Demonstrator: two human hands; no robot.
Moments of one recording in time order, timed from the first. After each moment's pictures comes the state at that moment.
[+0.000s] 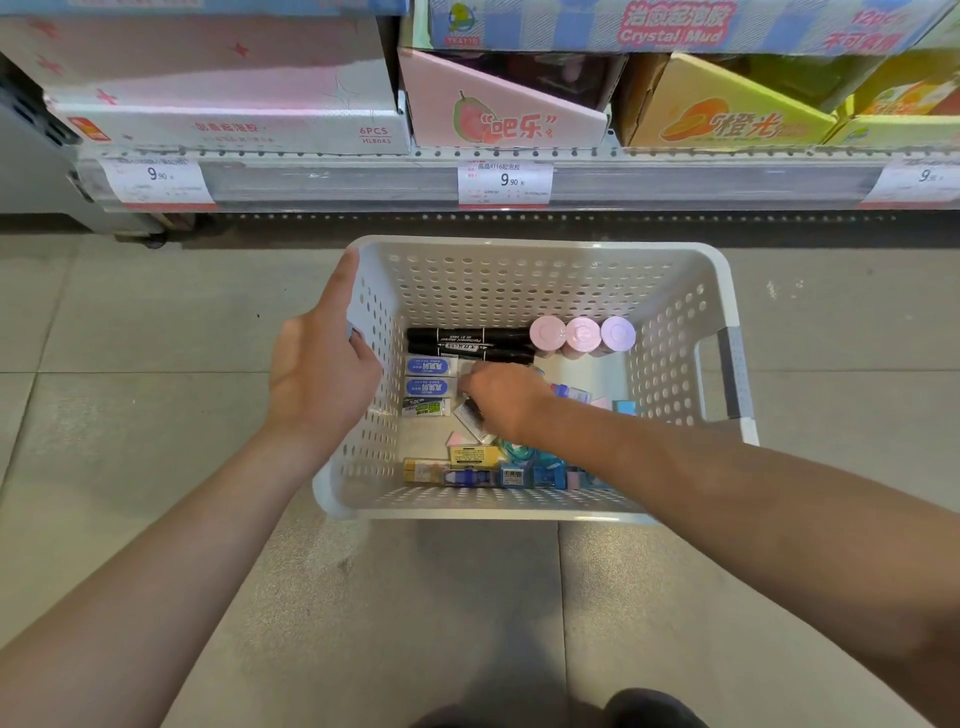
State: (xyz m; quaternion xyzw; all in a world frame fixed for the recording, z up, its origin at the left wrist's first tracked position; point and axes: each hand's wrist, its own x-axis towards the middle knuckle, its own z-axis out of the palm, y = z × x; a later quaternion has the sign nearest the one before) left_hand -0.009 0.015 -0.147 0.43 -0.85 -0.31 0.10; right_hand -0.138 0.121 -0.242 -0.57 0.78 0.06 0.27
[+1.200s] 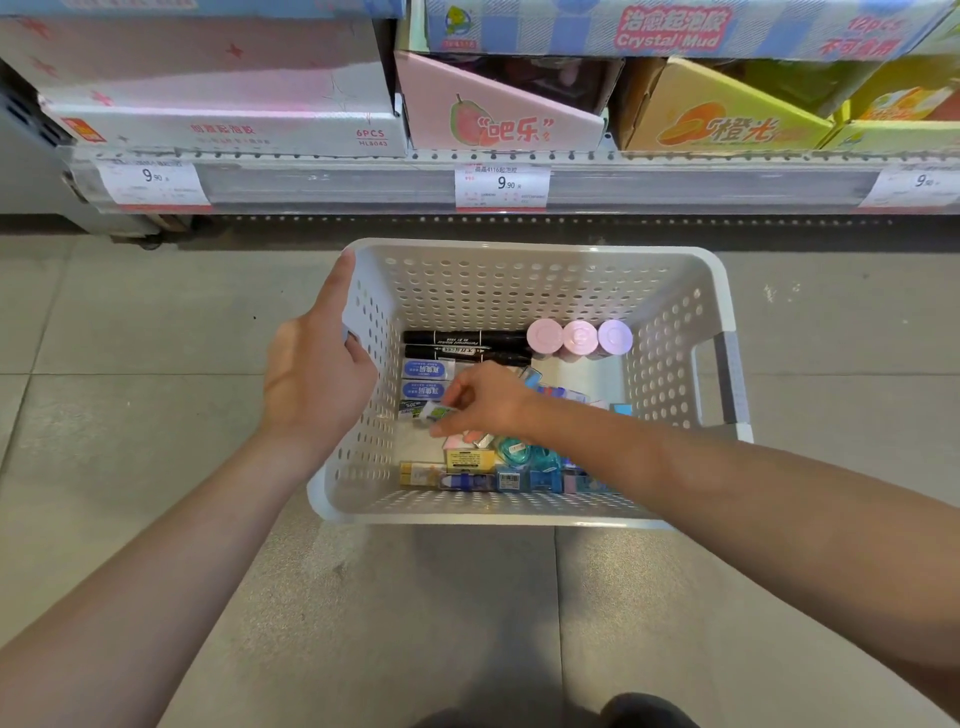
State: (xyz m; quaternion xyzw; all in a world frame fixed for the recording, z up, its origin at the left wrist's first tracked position) left_hand -0.009 0.014 -0.147 0.43 -0.85 -0.29 0.10; right_hand -0.132 0.118 -0.223 -0.28 0.74 -0.25 0.56
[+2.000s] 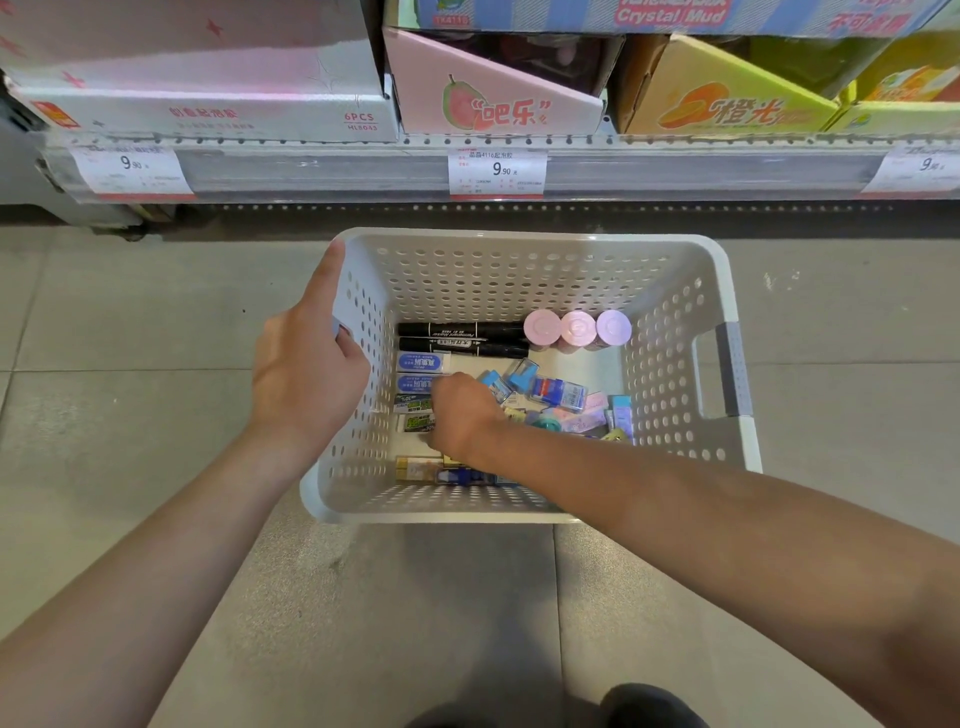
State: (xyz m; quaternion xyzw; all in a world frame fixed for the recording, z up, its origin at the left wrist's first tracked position) left_hand -0.009 0.014 -0.149 0.42 -0.85 -0.30 0.11; right_hand -0.097 0.107 -0.239 -0.43 0.83 -0.06 0.36
